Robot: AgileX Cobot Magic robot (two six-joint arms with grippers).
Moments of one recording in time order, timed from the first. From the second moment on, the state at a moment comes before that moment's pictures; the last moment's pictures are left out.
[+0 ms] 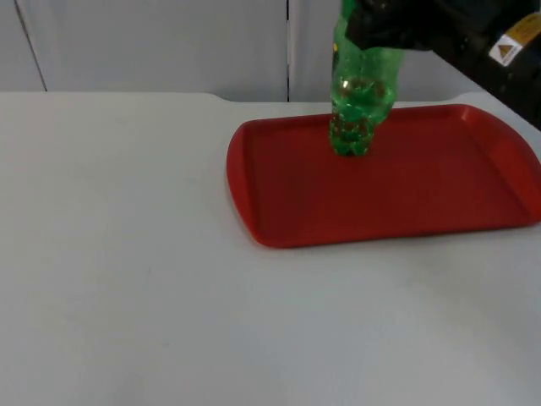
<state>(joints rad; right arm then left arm) 0.51 1.92 -0.91 -0.16 -1.17 0.06 -0.40 0.00 -0.50 0.03 1.07 -0.04</state>
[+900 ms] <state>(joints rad) 0.51 2.37 -1.23 -0.17 -1.18 0.08 -0.40 0.00 -0.50 0.03 1.07 -0.04</state>
